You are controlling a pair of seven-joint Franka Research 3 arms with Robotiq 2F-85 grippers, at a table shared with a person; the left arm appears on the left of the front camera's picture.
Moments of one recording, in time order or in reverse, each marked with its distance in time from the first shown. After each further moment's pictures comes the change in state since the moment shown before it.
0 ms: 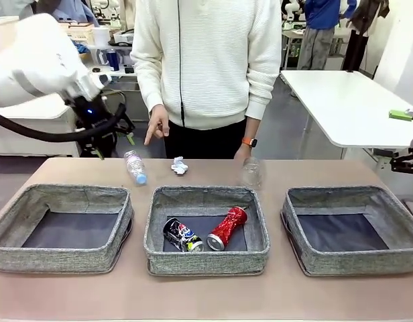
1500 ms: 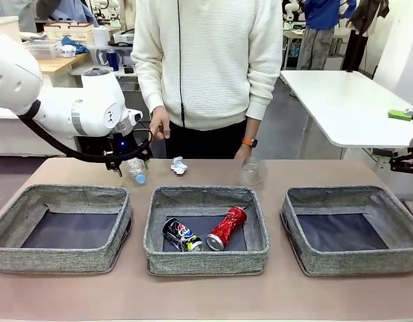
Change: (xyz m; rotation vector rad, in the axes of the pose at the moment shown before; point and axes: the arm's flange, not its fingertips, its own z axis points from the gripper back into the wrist) left arm 0.055 -0.022 -0.129 0.180 -0.106 -0.071; right arm 0.000 0.000 0.000 0.000 0.000 0.000
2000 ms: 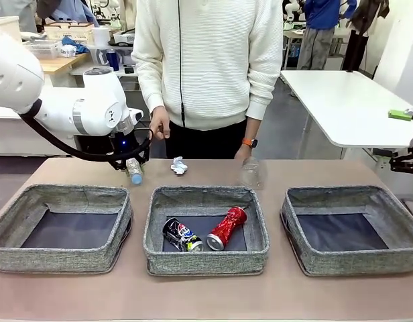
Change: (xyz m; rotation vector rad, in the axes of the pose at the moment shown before) left arm 0.001 -0.004 0.003 0.003 -0.009 0.015; right arm 0.000 0.000 0.000 0.000 0.000 0.000
